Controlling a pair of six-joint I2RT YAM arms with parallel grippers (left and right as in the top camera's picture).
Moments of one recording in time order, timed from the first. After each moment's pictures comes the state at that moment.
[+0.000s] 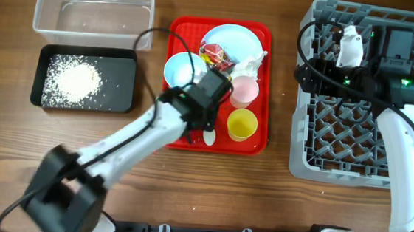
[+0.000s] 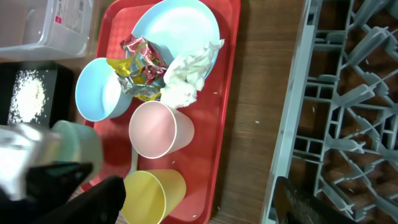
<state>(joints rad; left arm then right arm) -0.68 1.68 1.15 -0.72 -0.19 -0.44 -0.04 1.46 1.37 -0.94 -0.42 0.04</state>
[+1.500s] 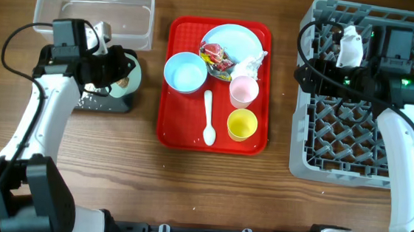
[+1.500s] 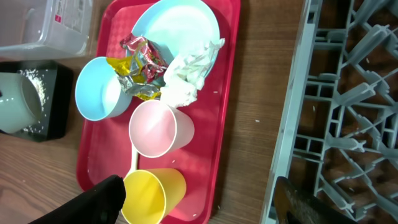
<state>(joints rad) 0.13 1.61 1.14 -0.54 0.53 -0.38 -0.04 1.46 1.37 -0.95 -0.42 0.04</state>
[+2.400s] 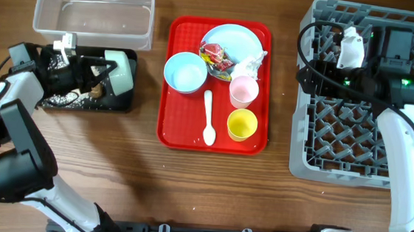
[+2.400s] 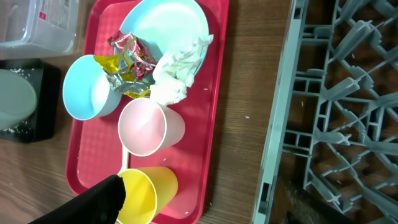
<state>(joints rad) 0.46 1.92 1.14 -0.51 1.36 -0.04 -0.04 1.46 1.37 -0.96 -0.38 0.04</state>
